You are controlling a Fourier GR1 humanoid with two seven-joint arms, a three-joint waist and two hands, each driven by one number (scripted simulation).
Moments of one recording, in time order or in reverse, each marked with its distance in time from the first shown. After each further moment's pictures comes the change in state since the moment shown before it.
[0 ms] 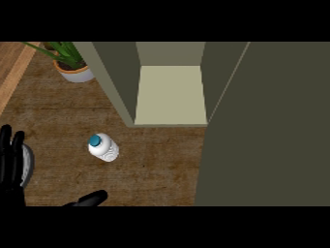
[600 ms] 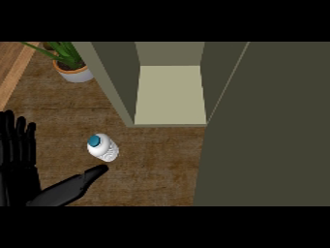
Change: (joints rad) left arm -0.011 -0.020 0.117 0.203 0.164 -0.021 -0.213; right arm -0.025 -0.044 0.052 0.002 0.020 -0.062 -0.010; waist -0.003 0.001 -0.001
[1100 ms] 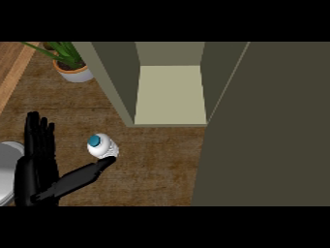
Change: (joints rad) left arm -0.010 -0.039 0.063 0.245 0.112 -0.048 -0.212; right arm -0.056 -0.018 0.019 0.006 0.011 -0.051 0.039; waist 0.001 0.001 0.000
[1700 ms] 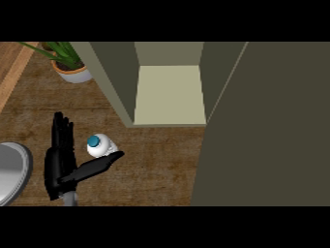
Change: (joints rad) left arm -0.090 -0.037 0.094 0.362 0.130 -0.098 -0.274; right arm 0.035 -0.058 0.041 -0.005 0.013 -0.058 -0.046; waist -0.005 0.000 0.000
